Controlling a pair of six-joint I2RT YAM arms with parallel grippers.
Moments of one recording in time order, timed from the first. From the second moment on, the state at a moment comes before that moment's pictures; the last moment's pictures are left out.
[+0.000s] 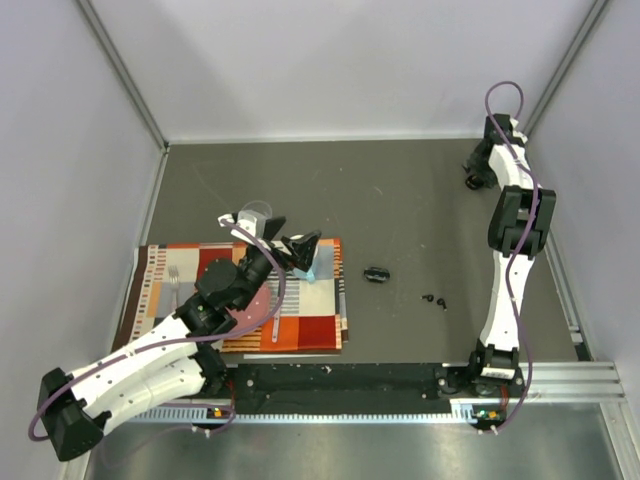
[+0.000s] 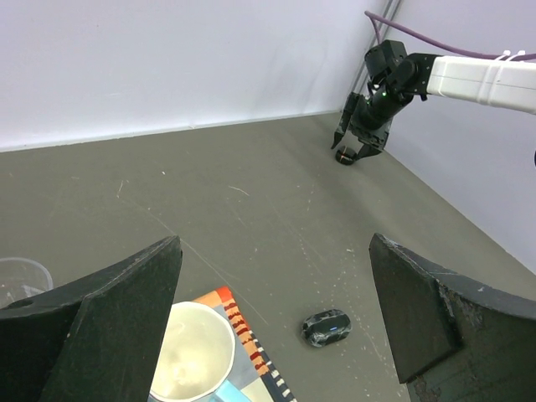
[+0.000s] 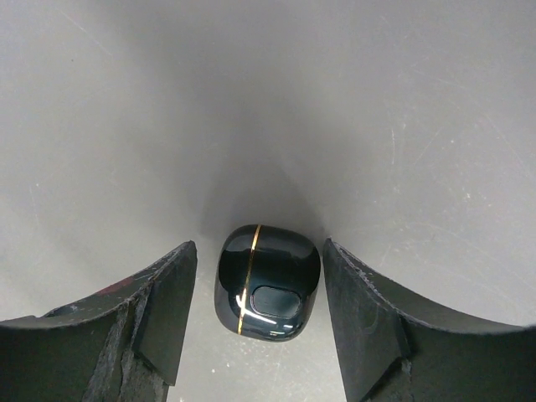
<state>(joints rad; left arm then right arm) -0.86 0.75 0.53 0.38 -0.30 -0.22 -0.13 2.47 2.18 -0.70 0.22 0.60</state>
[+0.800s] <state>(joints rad) -0.86 0.75 0.53 0.35 -0.31 -0.26 -0.10 2.24 1.80 -0.63 0.13 0.68</state>
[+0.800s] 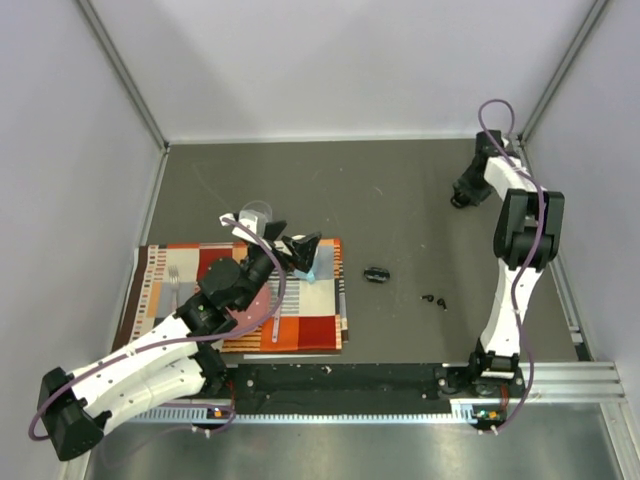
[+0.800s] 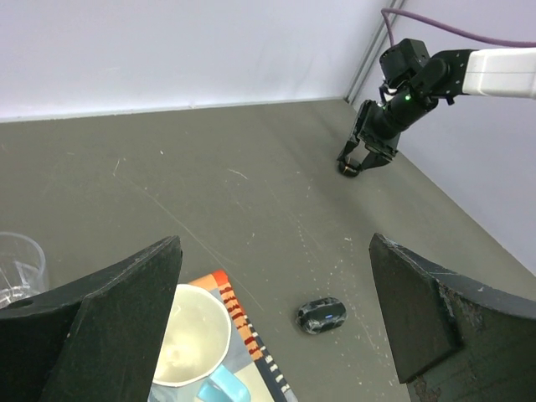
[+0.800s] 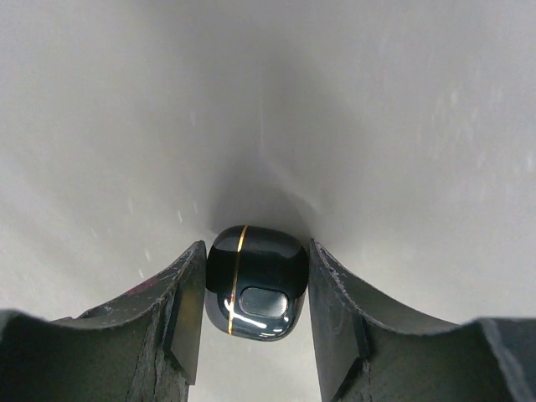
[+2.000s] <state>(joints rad) -0.86 0.83 0.39 0.66 -0.15 -0.37 0.51 1.06 0.67 -0.04 0.22 1.38</state>
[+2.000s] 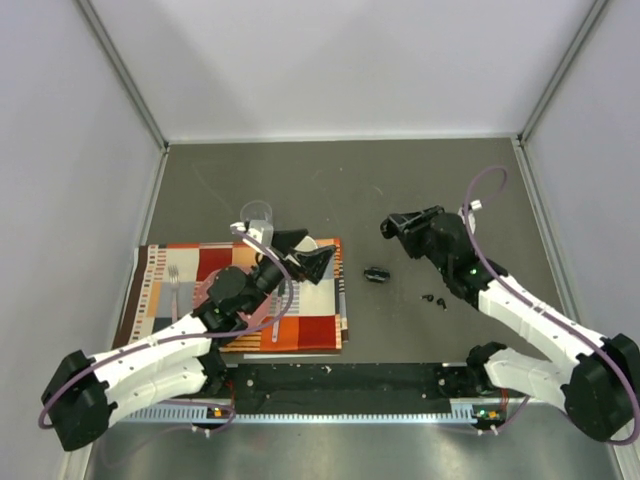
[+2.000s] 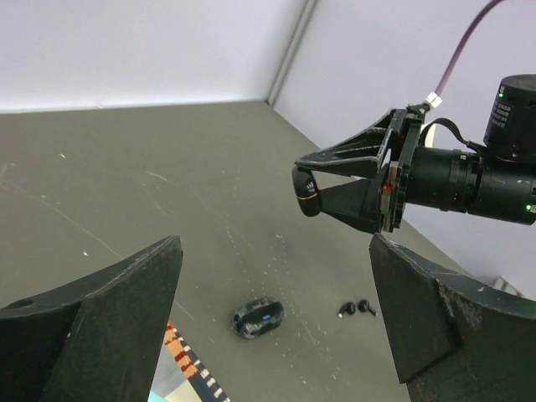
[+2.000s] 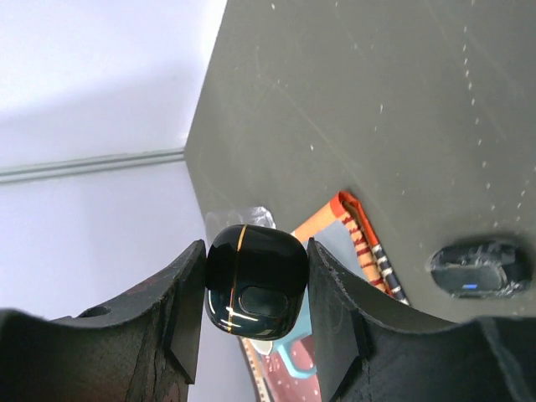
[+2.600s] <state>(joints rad) -0.87 1.08 0.39 0.79 0.01 -0.40 0.81 1.02 0.58 0.14 0.44 1.54</state>
